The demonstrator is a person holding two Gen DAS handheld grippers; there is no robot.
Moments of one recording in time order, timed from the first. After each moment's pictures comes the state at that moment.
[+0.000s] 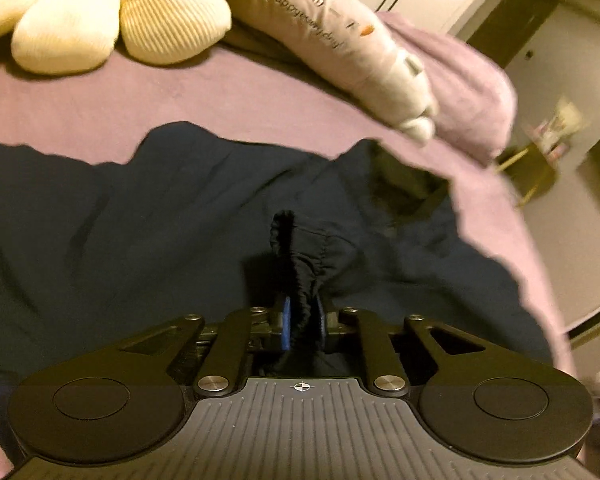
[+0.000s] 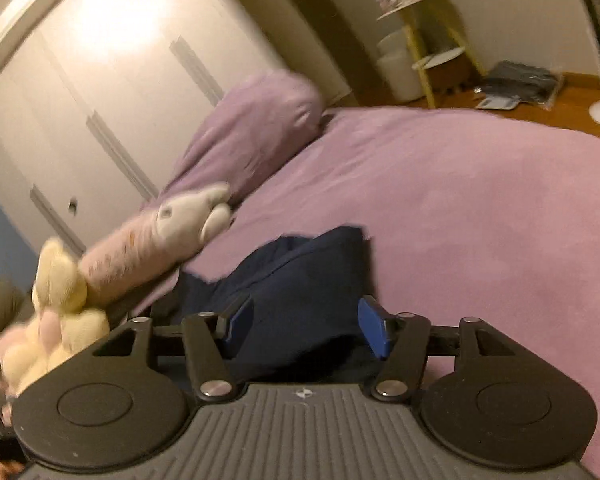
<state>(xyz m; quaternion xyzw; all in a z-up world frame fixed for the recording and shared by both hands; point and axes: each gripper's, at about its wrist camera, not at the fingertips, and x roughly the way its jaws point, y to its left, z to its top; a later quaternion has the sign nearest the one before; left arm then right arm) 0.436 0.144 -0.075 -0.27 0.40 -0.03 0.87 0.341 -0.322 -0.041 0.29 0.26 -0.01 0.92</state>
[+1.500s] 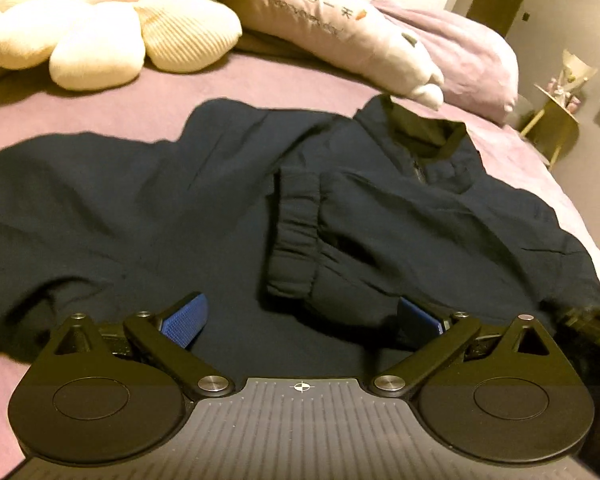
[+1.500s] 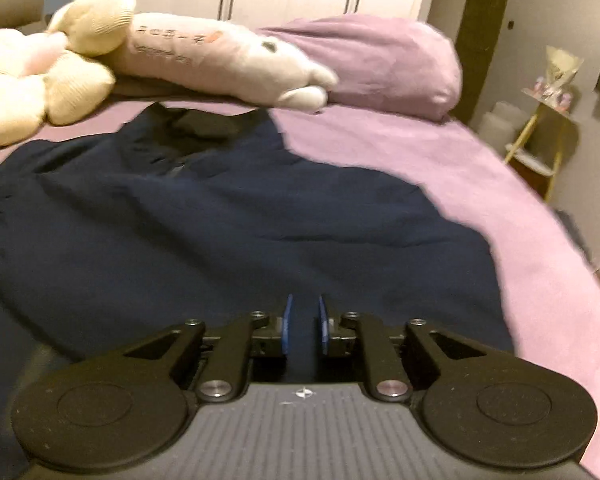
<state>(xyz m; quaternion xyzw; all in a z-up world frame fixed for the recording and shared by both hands) 0.372 0.120 -0.092 -0.15 0.41 0.01 0.90 0.393 -0.155 -0.073 -0.09 0.36 0.04 0.93</state>
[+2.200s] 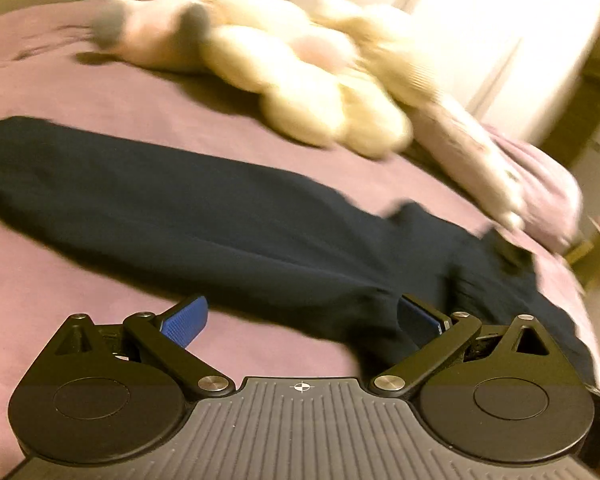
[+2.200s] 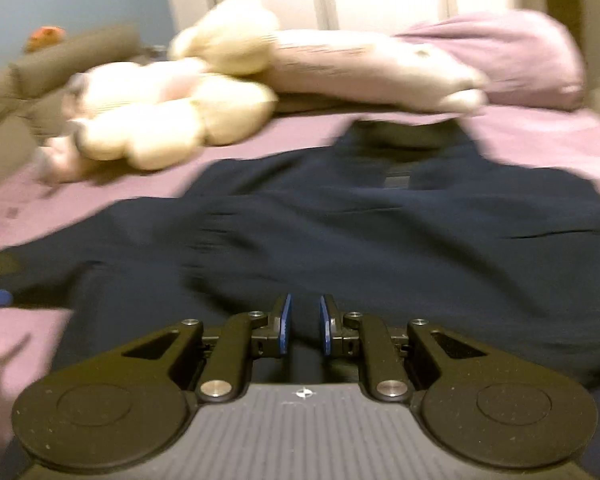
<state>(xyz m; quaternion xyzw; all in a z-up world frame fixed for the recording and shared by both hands) 0.216 0.284 -0.056 -0.27 0.31 0.17 0.90 0.361 -0.039 -0.060 0.01 0.36 0.23 0.90</state>
